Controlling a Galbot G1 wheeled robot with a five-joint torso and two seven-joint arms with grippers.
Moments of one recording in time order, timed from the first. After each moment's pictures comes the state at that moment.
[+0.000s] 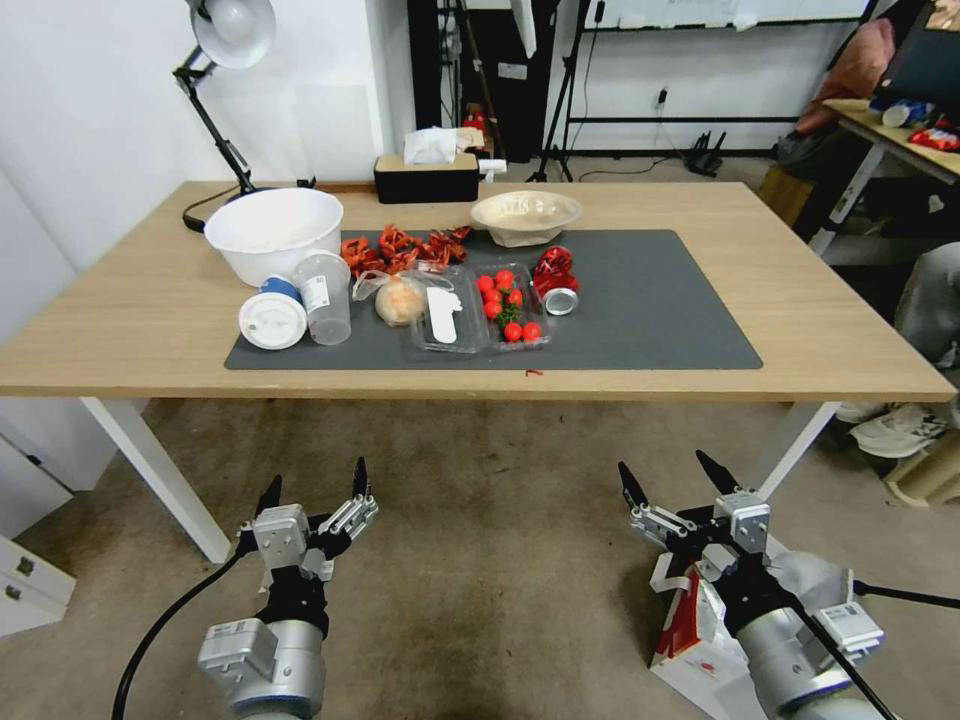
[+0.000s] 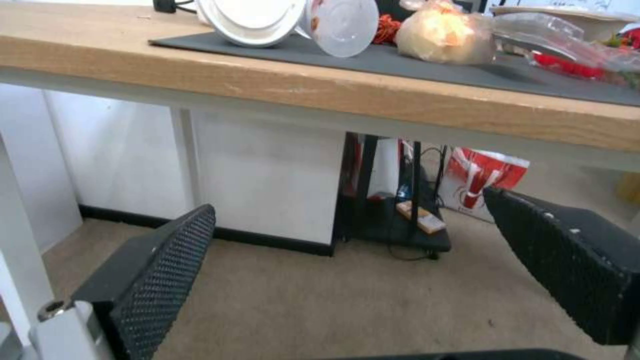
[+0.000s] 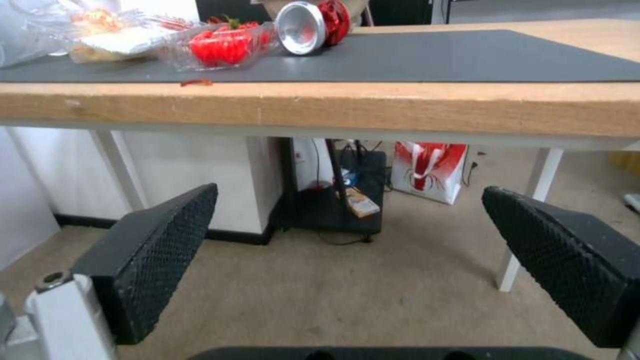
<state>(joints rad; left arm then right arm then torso) 1.87 -1.48 -0.39 -2.35 -0.16 0.01 -0.27 -1.86 1.34 0.64 2.34 0.28 -0.06 -0.14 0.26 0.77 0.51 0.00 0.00</state>
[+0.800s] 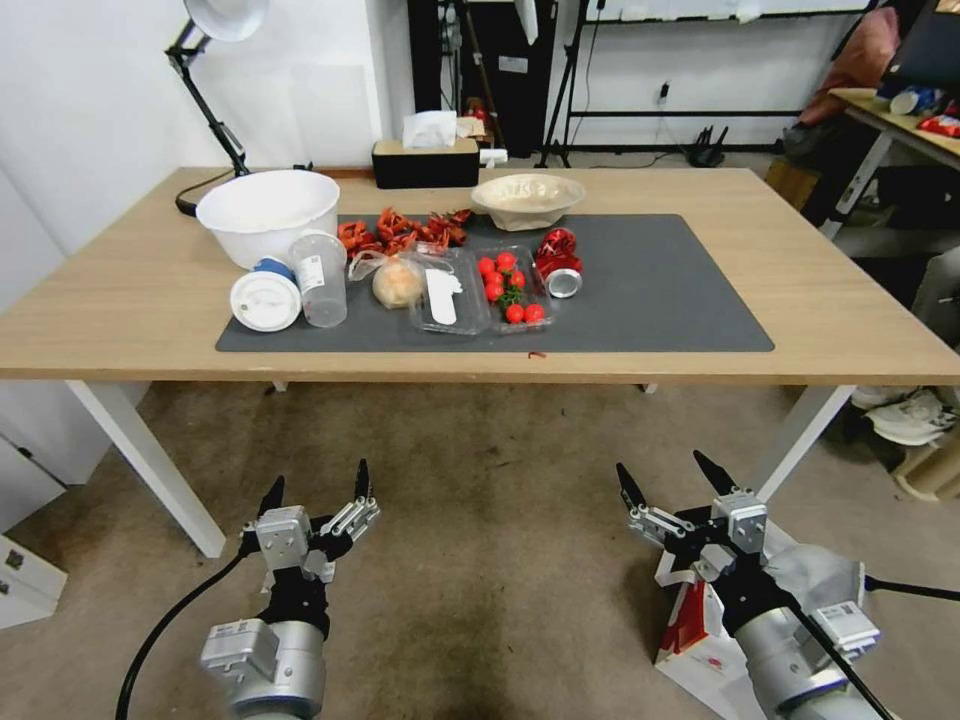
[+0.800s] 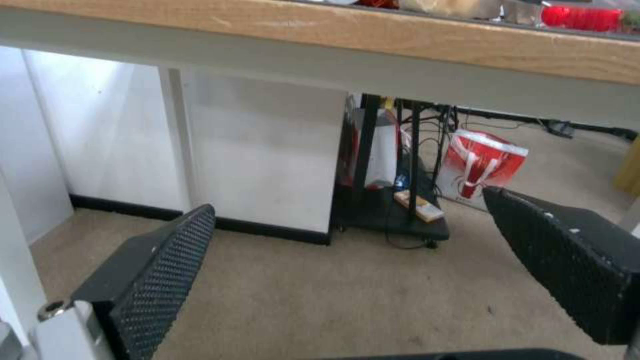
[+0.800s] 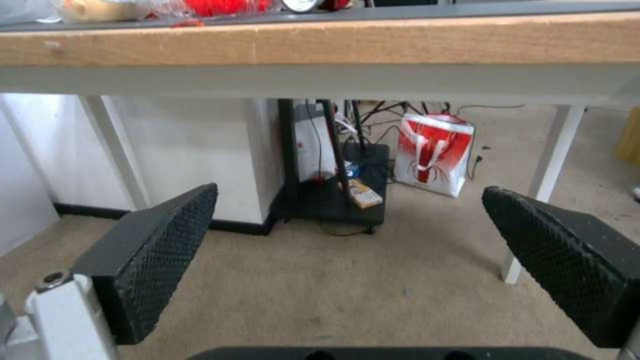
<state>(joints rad) 1.87 -1.49 -0.39 -2.34 -0.16 0.01 -0.25 -1.85 1.33 0.64 2.32 0.28 -0.05 -0.15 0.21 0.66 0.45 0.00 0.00</state>
